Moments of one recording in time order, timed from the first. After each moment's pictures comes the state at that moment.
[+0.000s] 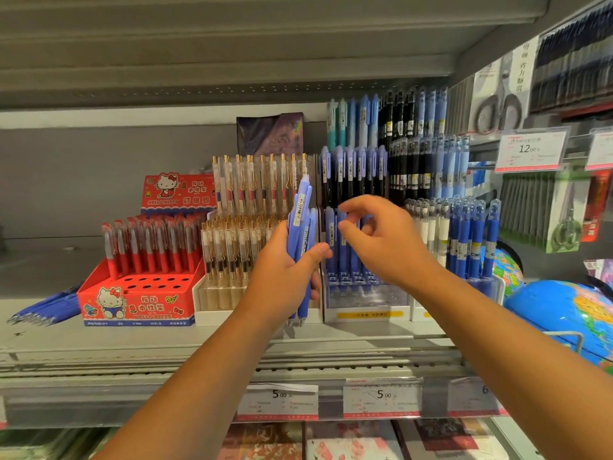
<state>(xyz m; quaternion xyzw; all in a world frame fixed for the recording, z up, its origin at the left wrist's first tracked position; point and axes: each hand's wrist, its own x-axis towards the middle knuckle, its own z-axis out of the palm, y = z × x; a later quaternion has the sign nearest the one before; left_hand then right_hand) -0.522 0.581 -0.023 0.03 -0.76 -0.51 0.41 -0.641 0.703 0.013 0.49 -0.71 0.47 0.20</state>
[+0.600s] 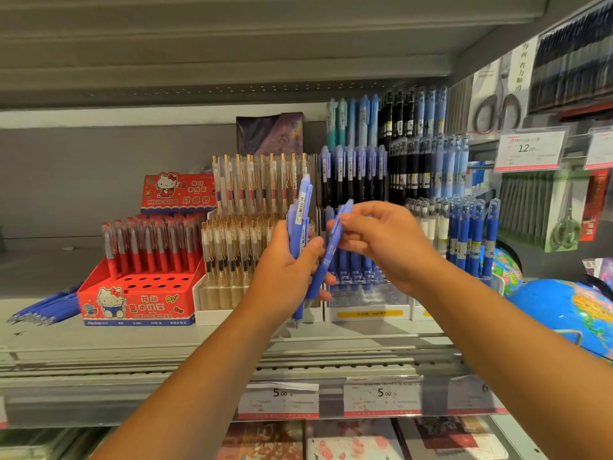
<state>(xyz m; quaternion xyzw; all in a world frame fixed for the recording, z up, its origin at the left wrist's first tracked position) -0.524 0.581 -0.024 0.02 -0.74 -0.56 0.37 -0.636 0.699 0.015 0.41 -0.55 0.72 -0.11</state>
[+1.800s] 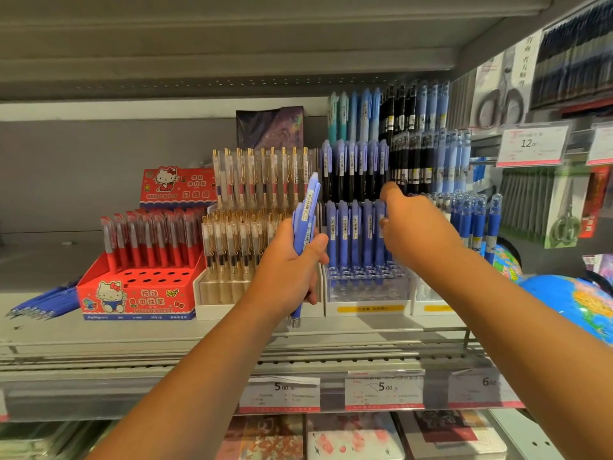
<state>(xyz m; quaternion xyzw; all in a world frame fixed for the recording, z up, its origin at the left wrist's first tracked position) -0.526 0.576 -0.027 0.03 -0.77 -0.53 0.37 -0.663 0.716 0.022 0.36 -0.87 0.20 0.28</state>
